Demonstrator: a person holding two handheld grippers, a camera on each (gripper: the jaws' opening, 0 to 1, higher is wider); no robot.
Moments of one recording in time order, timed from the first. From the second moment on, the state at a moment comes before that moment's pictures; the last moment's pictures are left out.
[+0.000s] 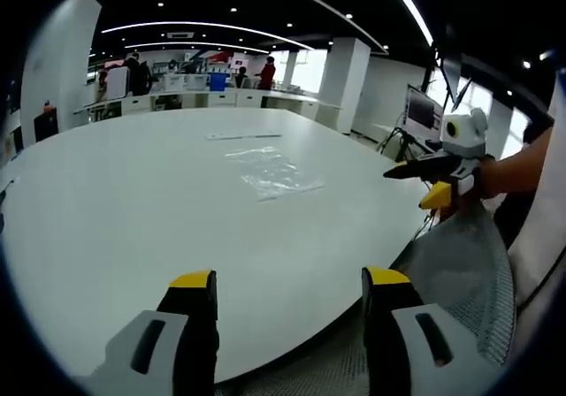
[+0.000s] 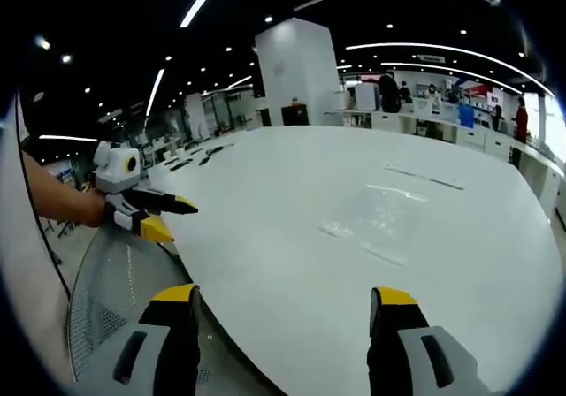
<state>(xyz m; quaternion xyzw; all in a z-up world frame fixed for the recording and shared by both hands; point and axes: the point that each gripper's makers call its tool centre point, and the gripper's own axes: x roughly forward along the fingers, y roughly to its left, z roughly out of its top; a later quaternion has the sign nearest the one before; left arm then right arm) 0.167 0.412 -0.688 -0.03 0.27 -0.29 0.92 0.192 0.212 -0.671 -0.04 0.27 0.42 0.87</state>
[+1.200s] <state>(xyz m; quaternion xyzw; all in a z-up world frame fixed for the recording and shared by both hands) 0.167 0.410 -0.683 -0.05 0.27 -0.28 0.92 0.282 0.206 -0.704 -0.14 0.28 0.44 0.84</state>
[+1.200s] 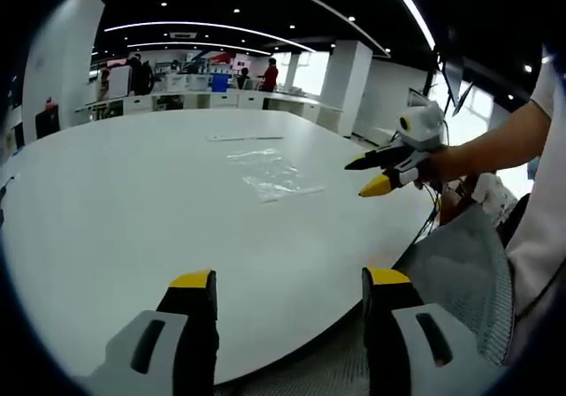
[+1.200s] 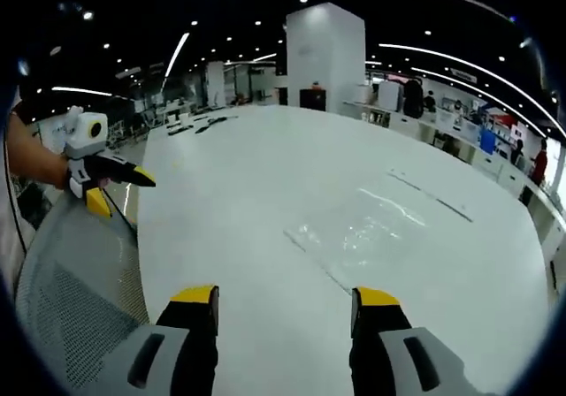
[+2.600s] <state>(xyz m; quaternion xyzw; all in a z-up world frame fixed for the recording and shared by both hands) 0.170 0.412 -0.682 -0.05 0.28 -0.28 0.92 0.348 0.179 -0.763 -0.39 0.30 0.48 0.73</state>
